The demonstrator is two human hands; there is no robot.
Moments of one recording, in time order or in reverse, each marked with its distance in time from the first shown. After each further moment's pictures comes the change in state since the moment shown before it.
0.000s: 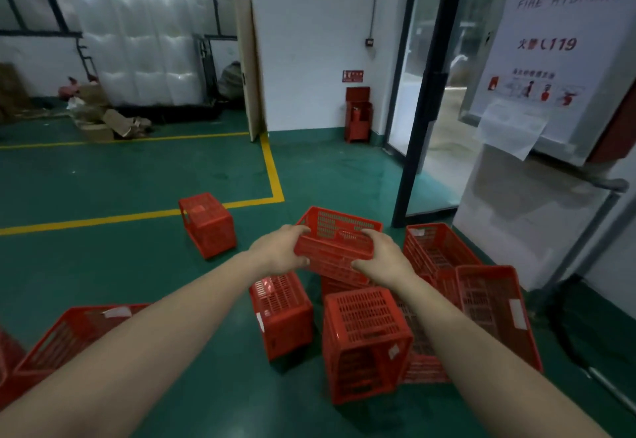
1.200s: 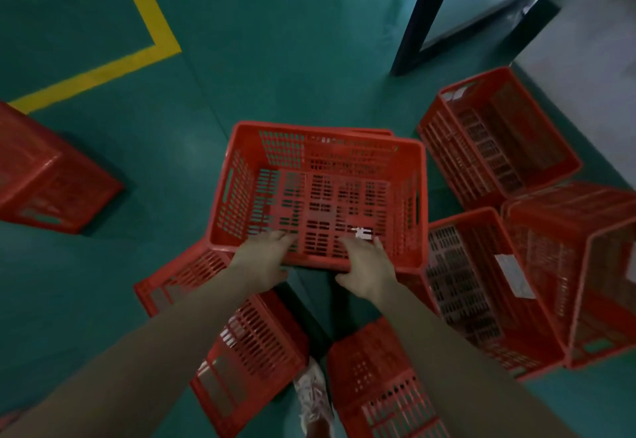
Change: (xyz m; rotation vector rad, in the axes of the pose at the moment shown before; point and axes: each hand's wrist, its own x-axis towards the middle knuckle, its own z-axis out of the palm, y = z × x) left_hand 0.709 -0.278 0.345 0.187 -0.626 0.222; right_hand 0.634 0.324 0.347 -0.172 -0.504 0.318
